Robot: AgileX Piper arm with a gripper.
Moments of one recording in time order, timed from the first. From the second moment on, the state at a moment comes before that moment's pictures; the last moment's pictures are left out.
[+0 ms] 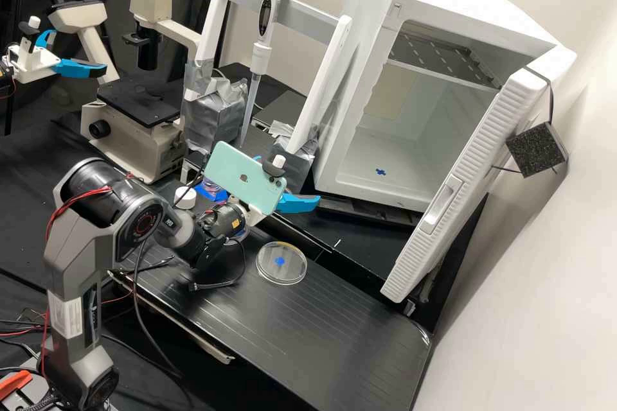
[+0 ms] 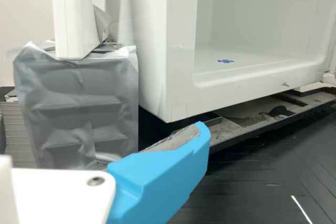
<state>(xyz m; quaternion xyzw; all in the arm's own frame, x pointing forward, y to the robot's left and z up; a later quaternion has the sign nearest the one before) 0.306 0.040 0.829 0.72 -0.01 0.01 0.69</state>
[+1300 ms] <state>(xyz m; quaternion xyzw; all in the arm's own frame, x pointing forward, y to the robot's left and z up) 0.301 0.209 0.884 0.68 0.10 0.14 0.71</state>
